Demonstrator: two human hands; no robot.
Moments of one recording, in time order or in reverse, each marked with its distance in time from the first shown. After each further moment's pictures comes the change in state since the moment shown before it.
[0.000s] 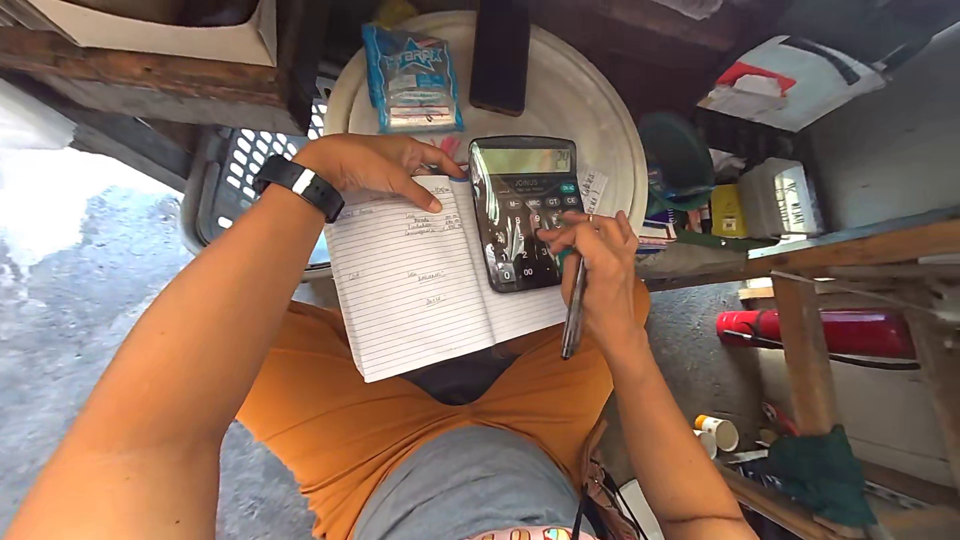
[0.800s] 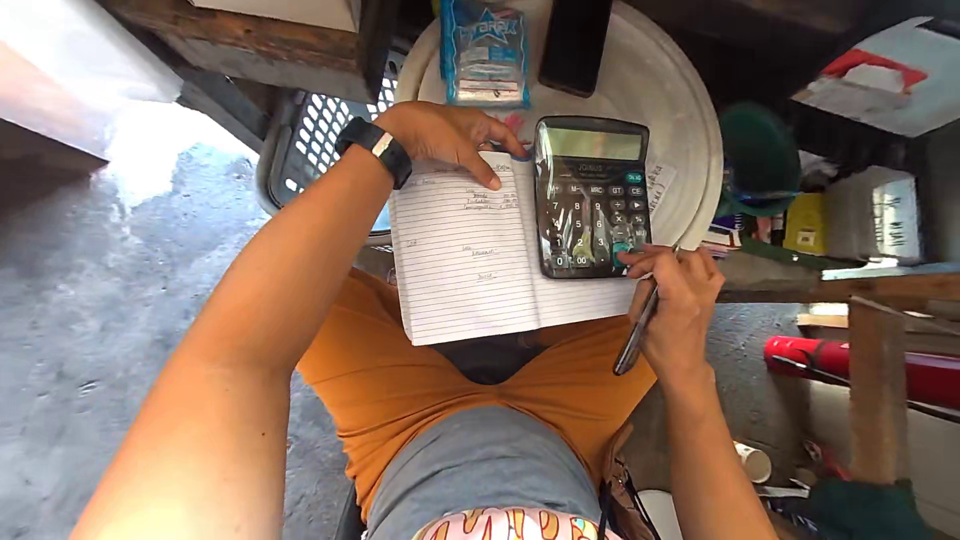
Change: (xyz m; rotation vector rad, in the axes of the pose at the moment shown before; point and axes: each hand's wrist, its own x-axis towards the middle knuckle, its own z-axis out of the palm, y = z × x) left_hand 0.001 -0.001 -0.001 0.037 0.000 0.037; right_hand -0.039 0.013 -0.011 -0.142 -0.035 0.080
